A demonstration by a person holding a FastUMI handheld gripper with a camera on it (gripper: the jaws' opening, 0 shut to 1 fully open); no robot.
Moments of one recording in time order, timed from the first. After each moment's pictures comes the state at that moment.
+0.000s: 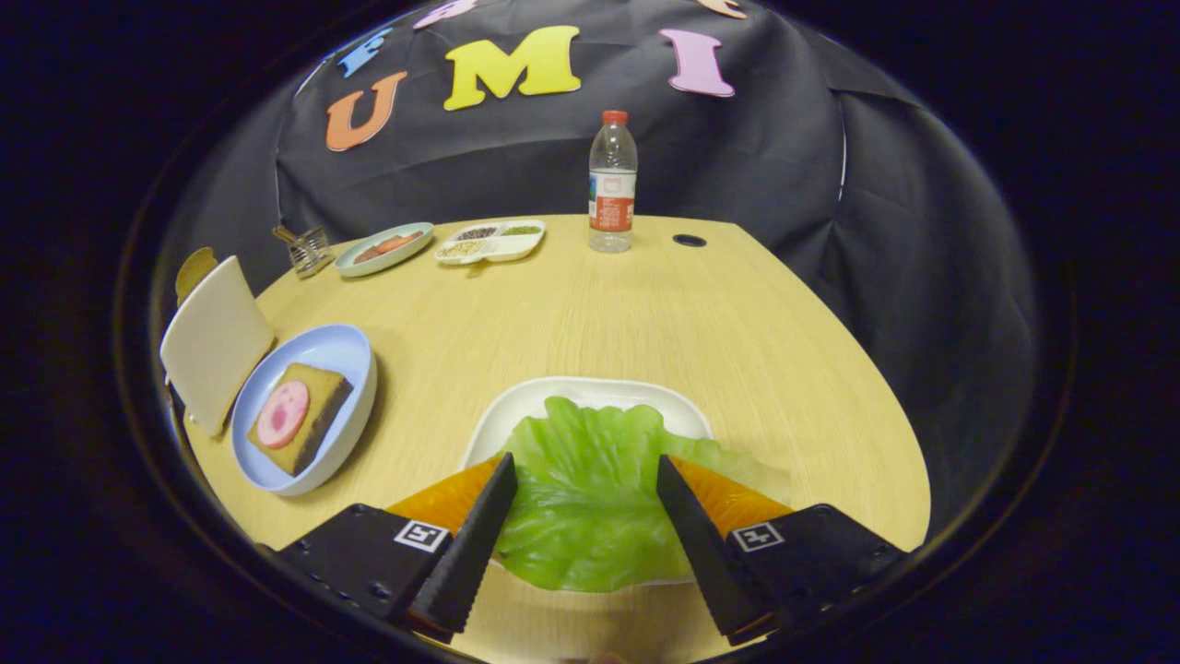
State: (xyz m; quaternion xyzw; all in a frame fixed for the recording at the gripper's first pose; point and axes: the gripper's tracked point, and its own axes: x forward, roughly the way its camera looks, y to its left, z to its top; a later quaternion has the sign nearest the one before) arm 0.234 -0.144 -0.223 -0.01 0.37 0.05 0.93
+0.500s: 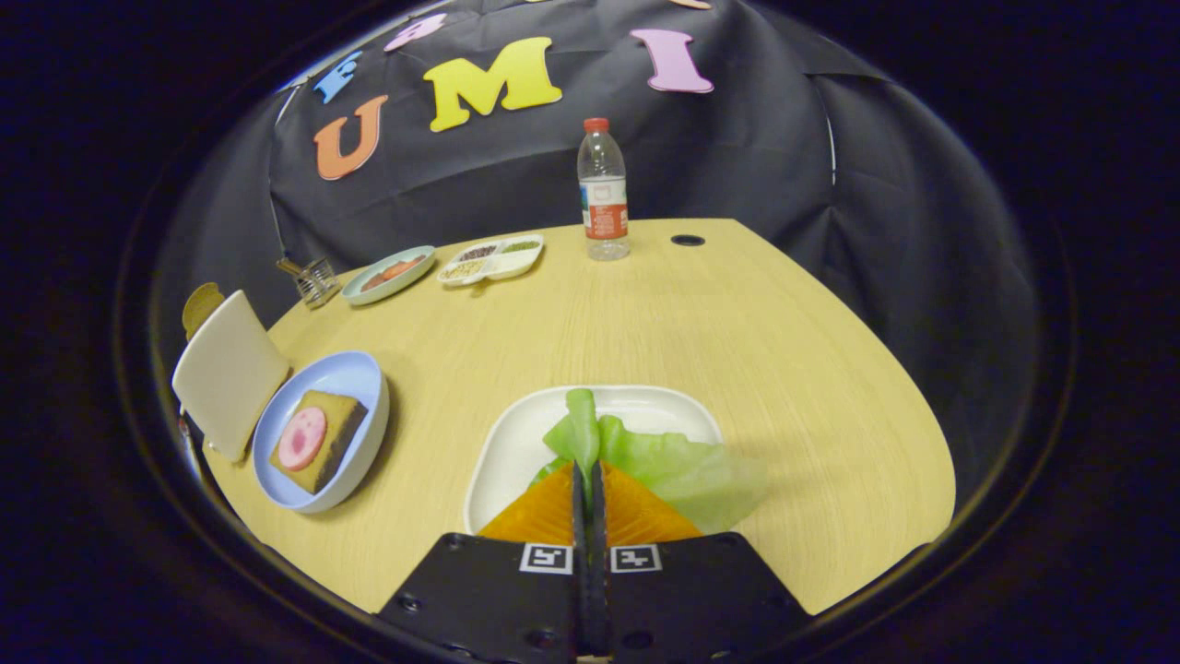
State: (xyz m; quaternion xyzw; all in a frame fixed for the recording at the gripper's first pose) arm 0.236 -0.143 -0.209 0.05 0.34 0.04 0.94
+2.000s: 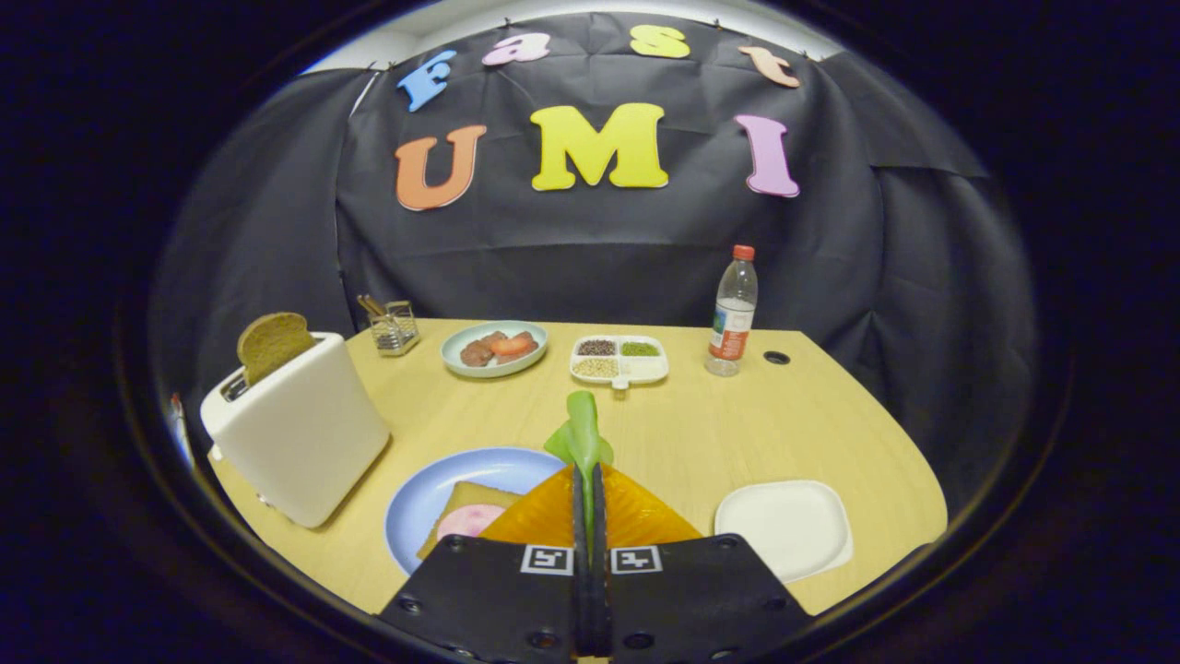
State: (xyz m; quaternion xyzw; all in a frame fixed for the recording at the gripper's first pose) arm 0.234 0.036 -0.123 -0.01 0.24 0.07 0.97
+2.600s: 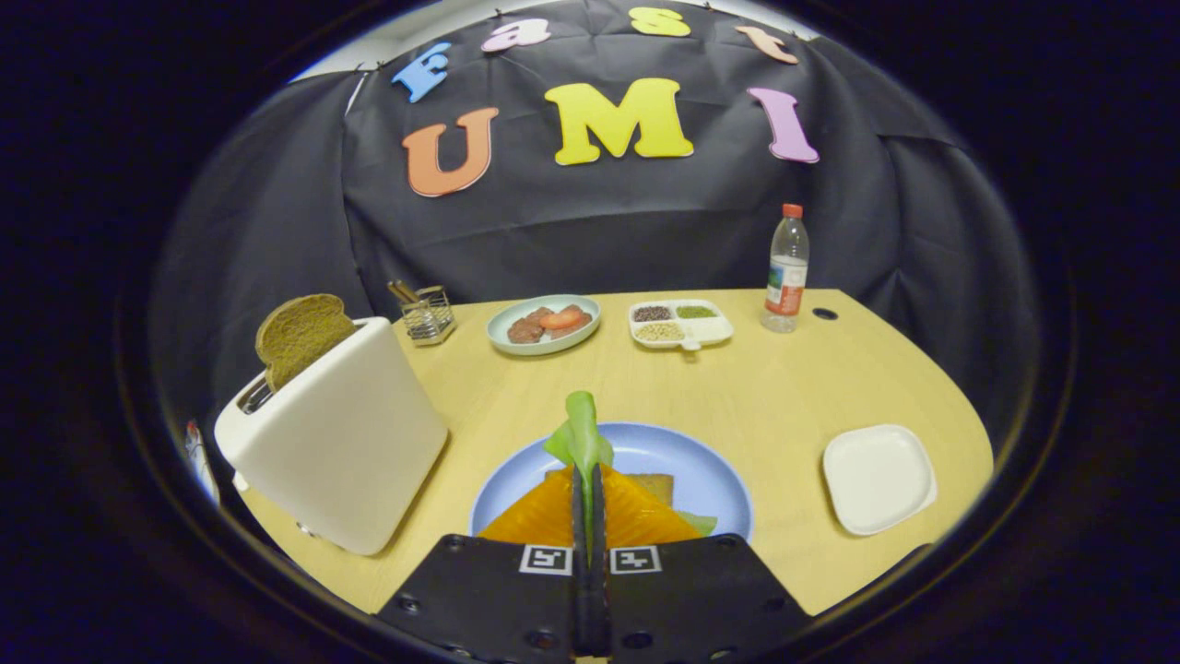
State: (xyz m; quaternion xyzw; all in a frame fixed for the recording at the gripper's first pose) arm 0.218 0.126 -0.157 0.05 0.28 0.10 0.95
